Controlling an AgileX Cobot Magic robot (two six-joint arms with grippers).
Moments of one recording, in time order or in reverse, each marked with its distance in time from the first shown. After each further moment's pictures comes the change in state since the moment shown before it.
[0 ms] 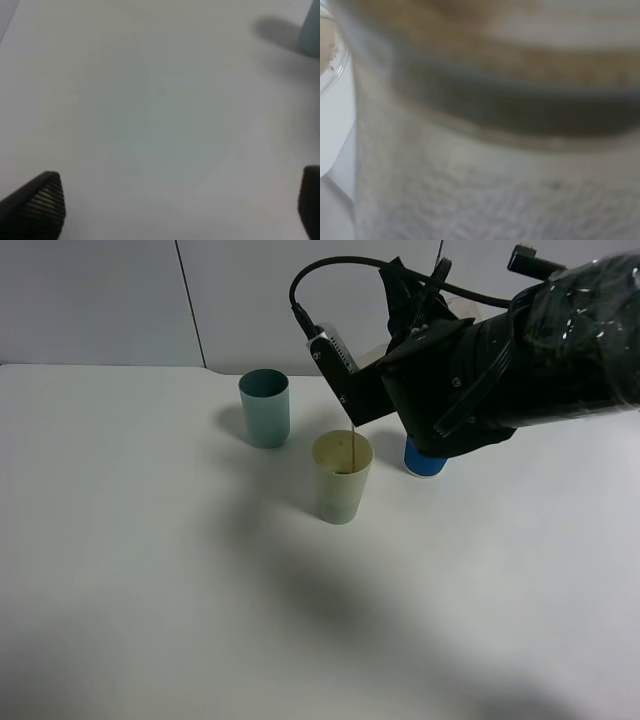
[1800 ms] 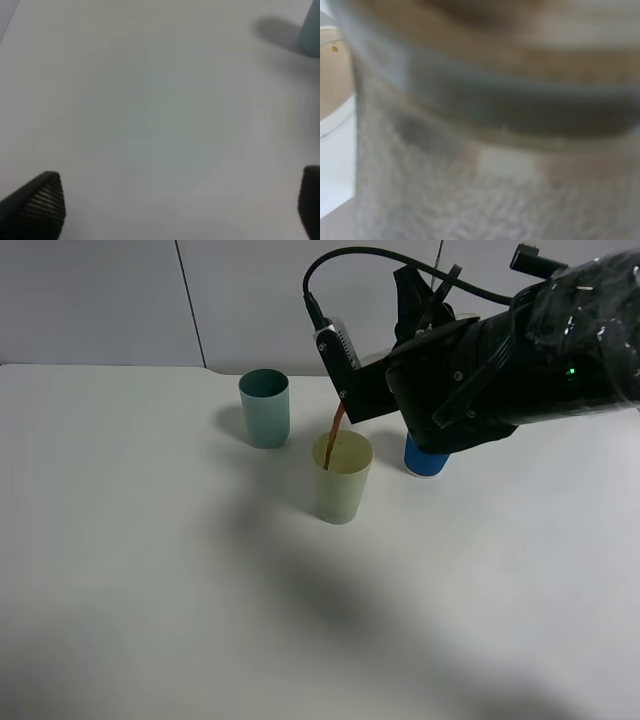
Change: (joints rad) left arm 0.000 0.000 0.000 0.000 0.000 0.000; right arm -0.012 0.000 0.000 0.059 -0.013 0.087
